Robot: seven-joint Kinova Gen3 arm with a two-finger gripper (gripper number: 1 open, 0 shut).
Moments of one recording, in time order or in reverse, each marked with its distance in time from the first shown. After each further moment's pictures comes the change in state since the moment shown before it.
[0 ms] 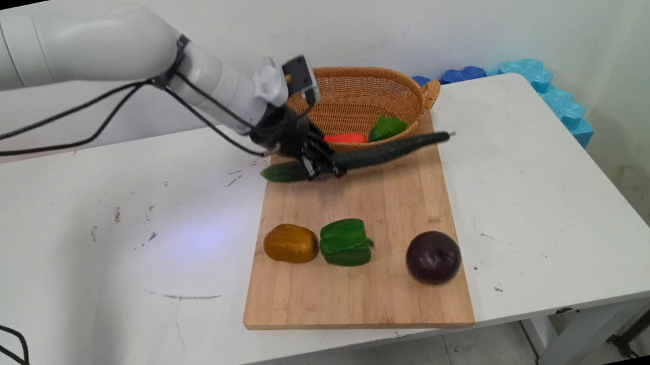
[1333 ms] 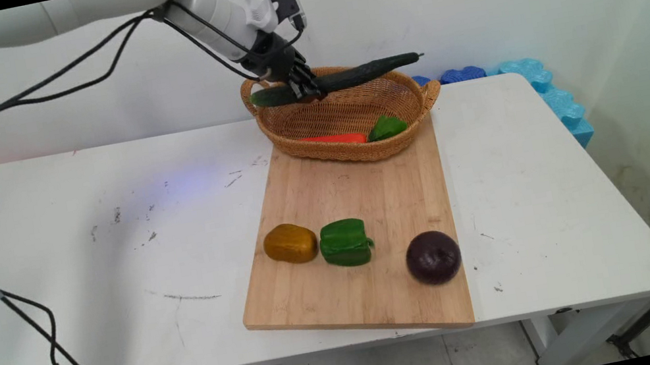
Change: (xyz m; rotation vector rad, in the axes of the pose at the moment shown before) arm 0.026 -0.114 -0.018 0.196 -0.002 0.036
